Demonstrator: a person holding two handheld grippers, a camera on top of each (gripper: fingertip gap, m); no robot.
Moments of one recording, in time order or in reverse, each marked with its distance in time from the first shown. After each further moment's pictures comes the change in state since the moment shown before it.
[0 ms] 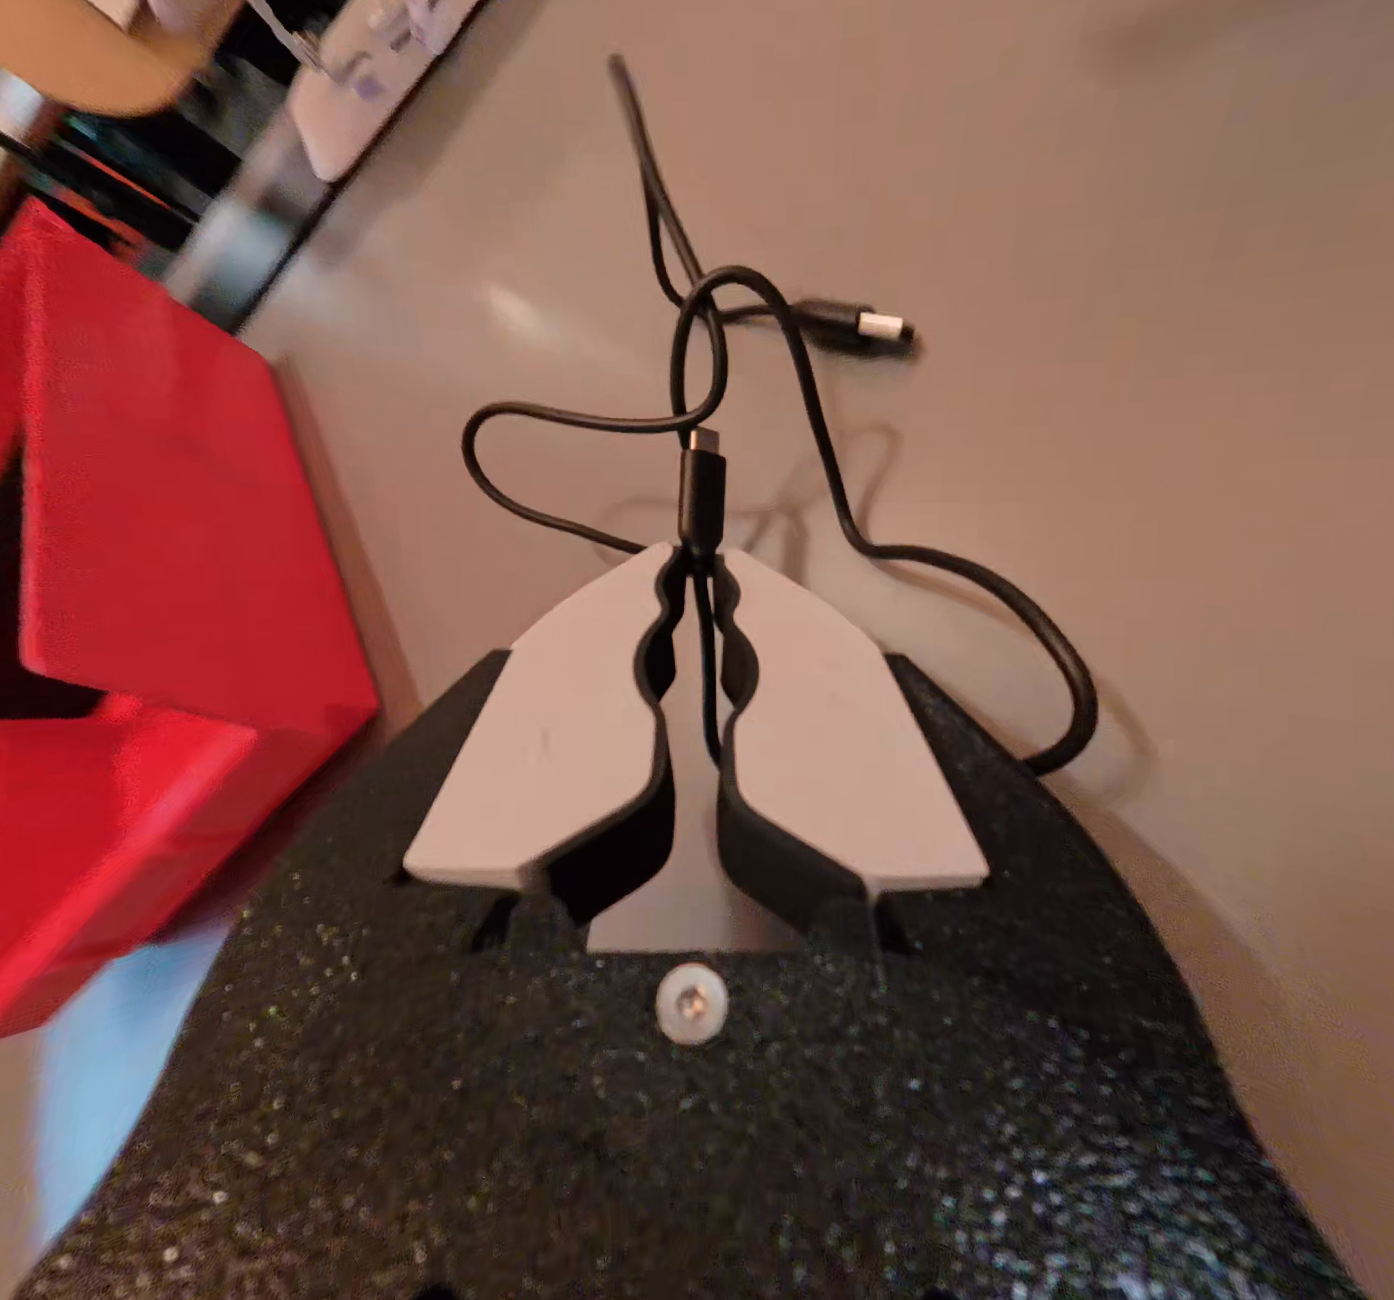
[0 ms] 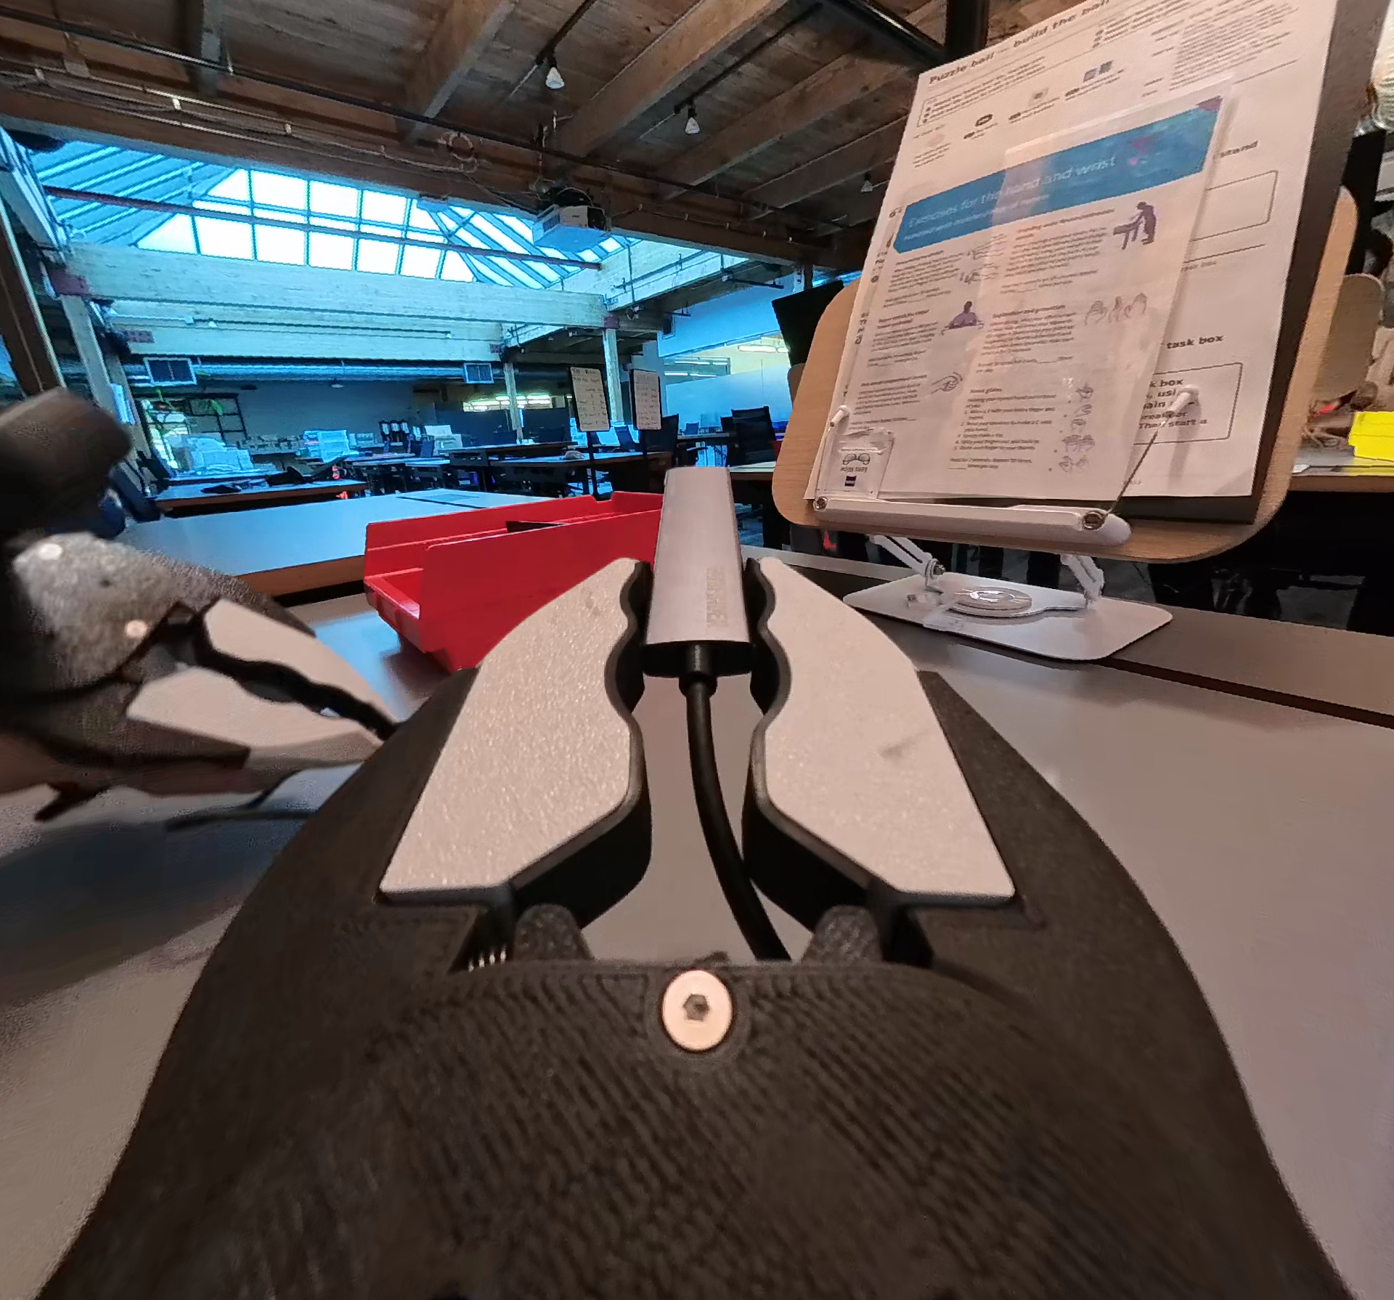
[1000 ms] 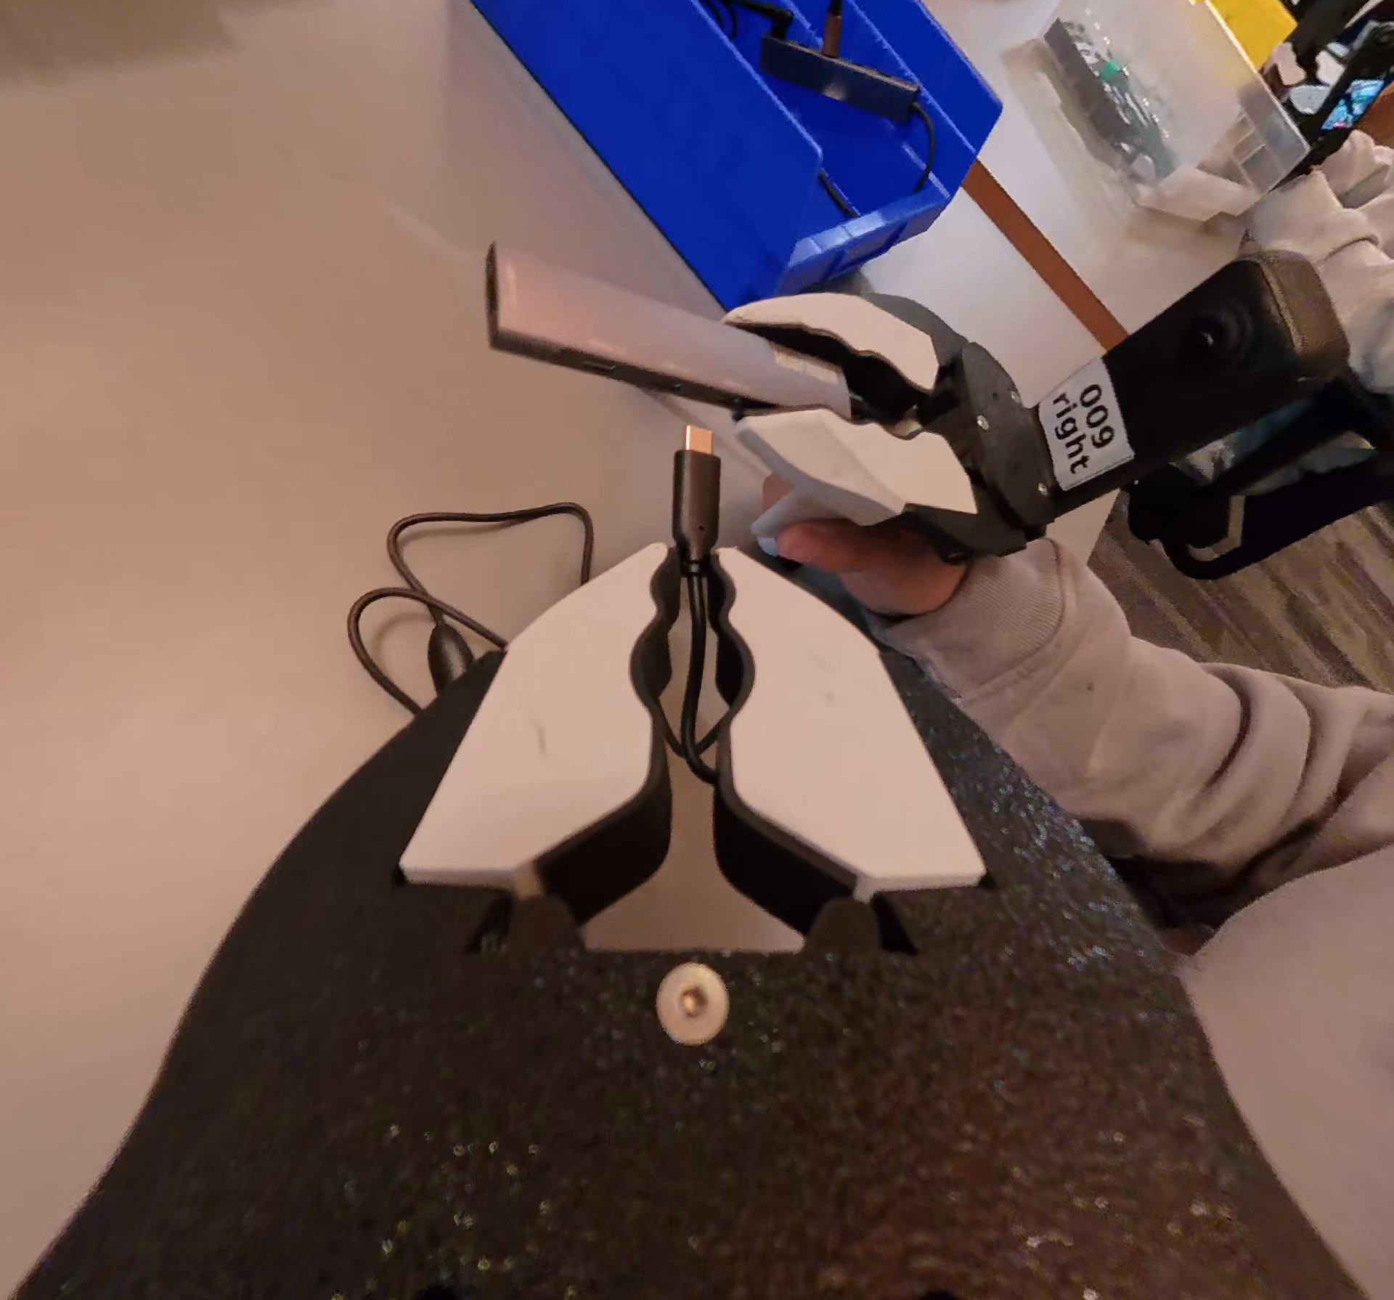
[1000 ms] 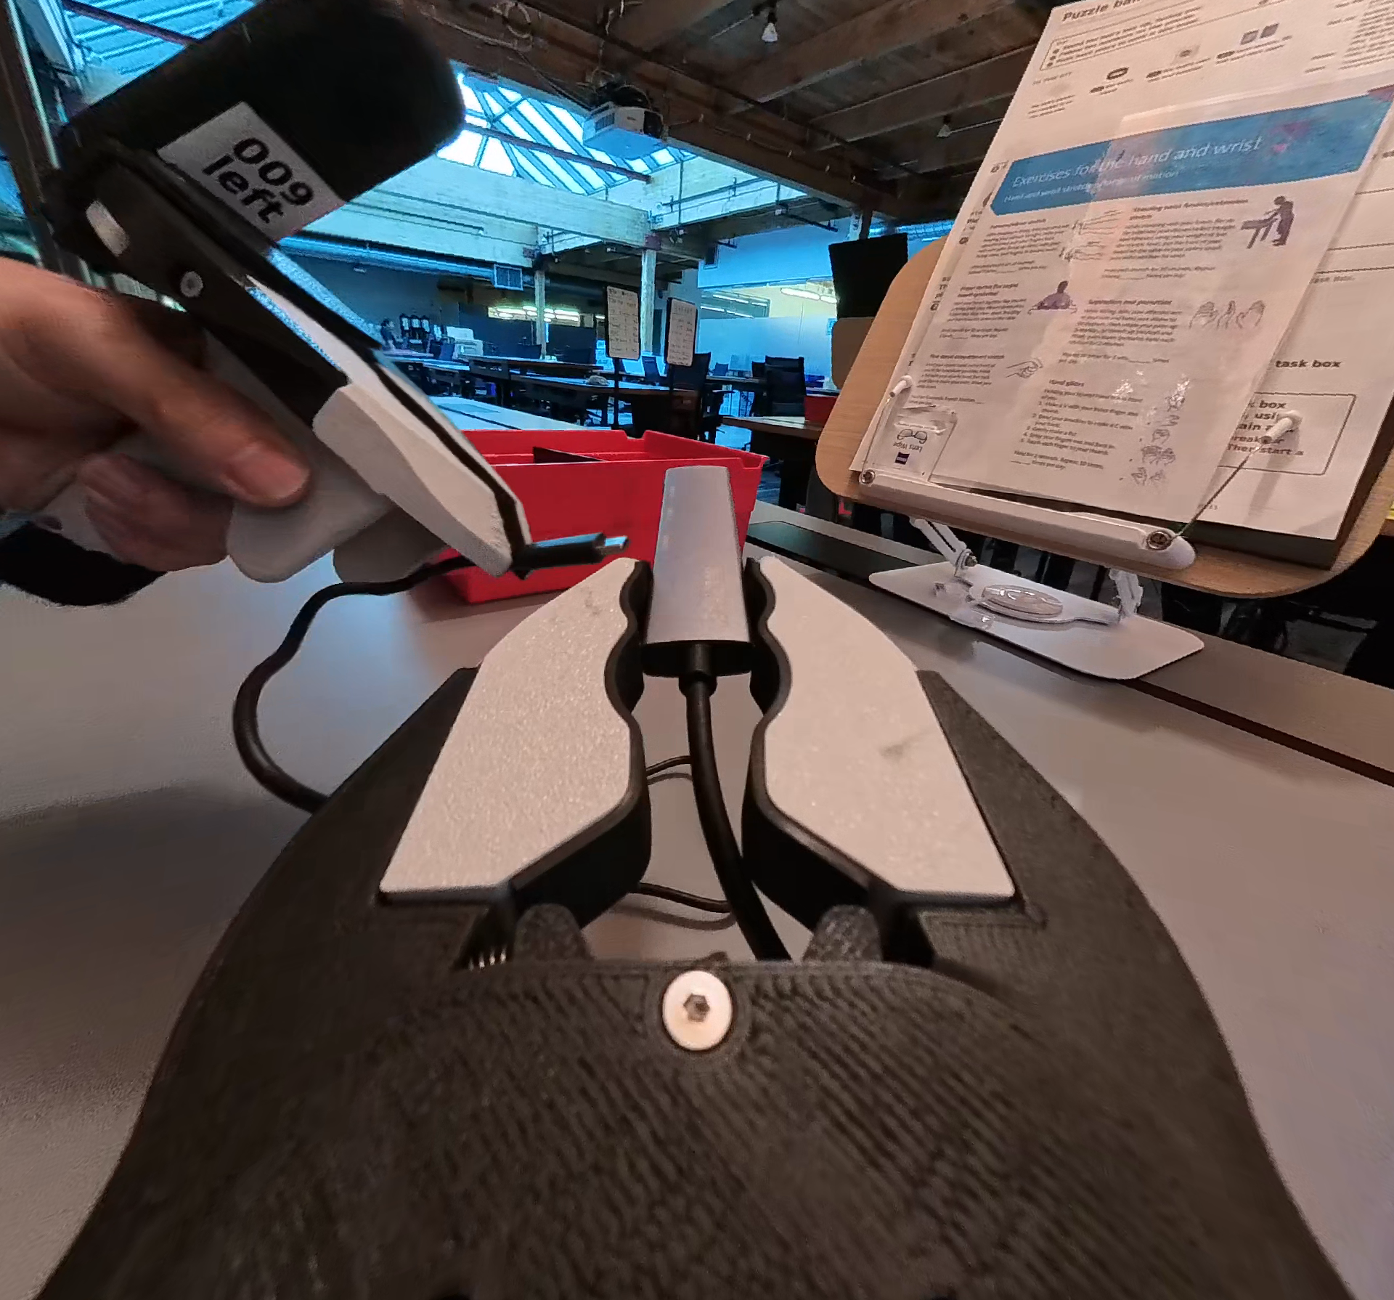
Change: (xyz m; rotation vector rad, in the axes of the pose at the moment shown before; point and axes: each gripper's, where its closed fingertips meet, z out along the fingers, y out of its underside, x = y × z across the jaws) left arm 0.049 -0.135 -0.020 0.105 0.714 -0.539; right arm -0.021 0.013 0.008 -0.092 -0.076 -0.119
